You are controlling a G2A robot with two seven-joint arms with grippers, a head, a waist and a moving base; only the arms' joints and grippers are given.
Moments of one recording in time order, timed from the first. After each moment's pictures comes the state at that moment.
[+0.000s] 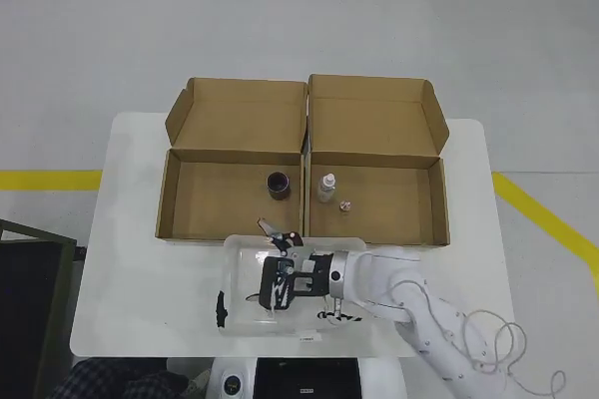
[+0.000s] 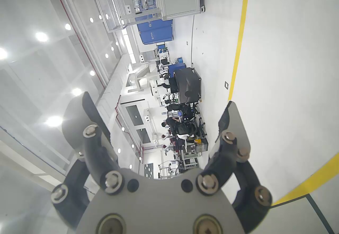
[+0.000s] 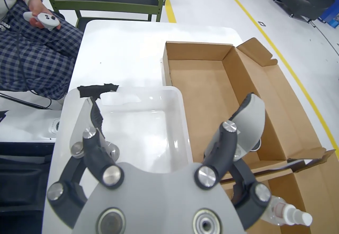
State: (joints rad) left arm -0.01 -0.37 -0.75 -1.25 2.03 -0.40 0.22; right arm -1.18 -1.28 0.92 -1.93 -1.42 -0.78 0.36
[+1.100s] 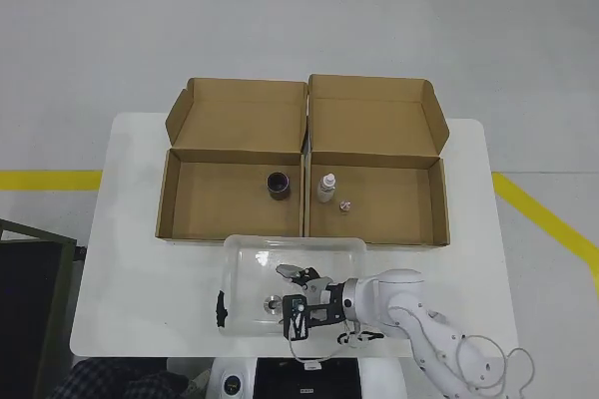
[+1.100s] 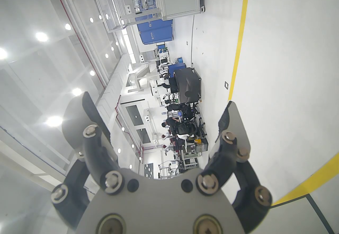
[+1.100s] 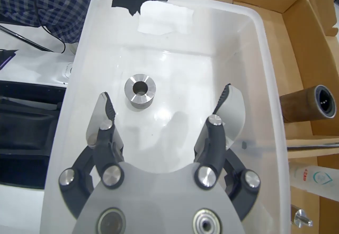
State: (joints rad) left arm -0.01 -0.37 -0.75 -1.25 2.03 -0.40 0.22; right arm -1.30 -1.21 0.93 -1.85 -1.69 -0.92 0.24
